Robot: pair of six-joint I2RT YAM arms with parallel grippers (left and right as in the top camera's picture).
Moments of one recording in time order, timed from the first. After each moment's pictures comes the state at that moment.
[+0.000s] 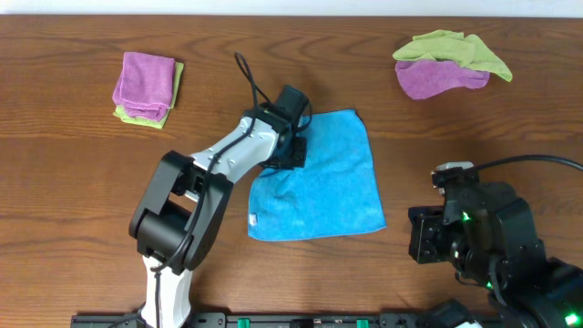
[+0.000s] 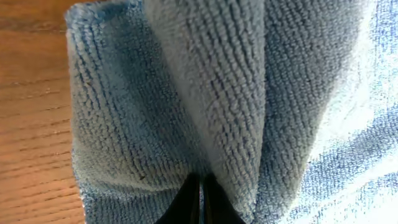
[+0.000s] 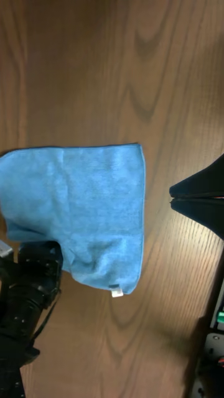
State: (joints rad) left arm -0.53 2.07 1.38 -0.66 0.15 -0.40; right arm 0.46 0.81 1.18 -1.26 -0.01 0.44
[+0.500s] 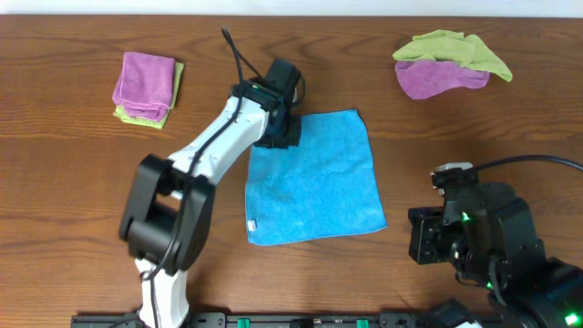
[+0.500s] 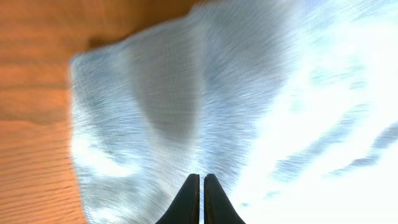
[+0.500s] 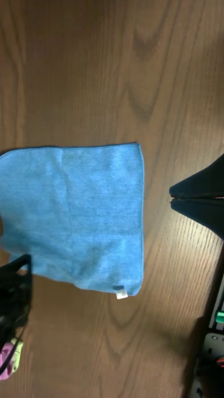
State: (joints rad) left arm -0.47 2.02 1.56 -0.84 0.13 -0.34; right arm 0.46 0.81 1.18 -1.27 -0.01 0.44
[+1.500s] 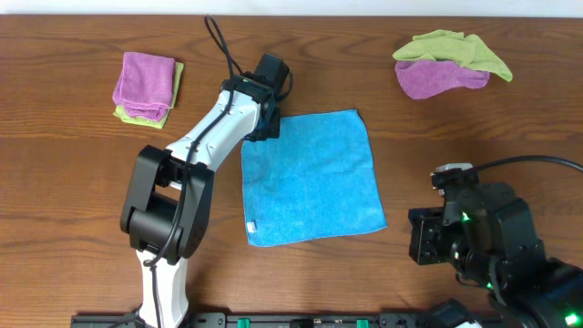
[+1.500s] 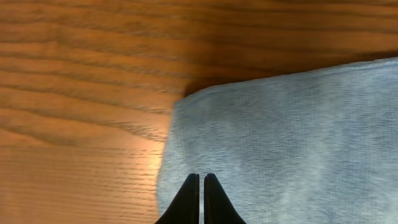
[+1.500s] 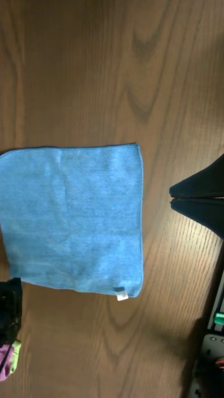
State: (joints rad) left arm -0.42 2.09 1.58 -0.86 -0.14 -0.39; right arm 0.46 0.81 1.18 -1.27 -0.01 0.43
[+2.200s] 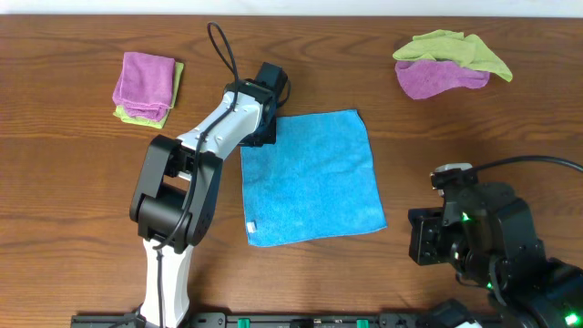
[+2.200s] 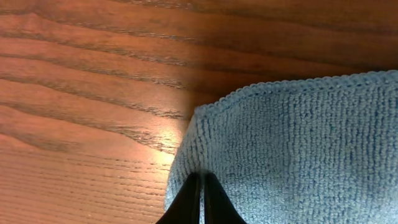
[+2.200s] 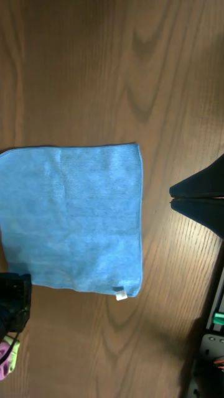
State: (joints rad) left arm -0.41 2.17 1.58 -0.85 -0.18 -0.40; right arm 0.46 0.81 1.18 -1.27 -0.01 0.43
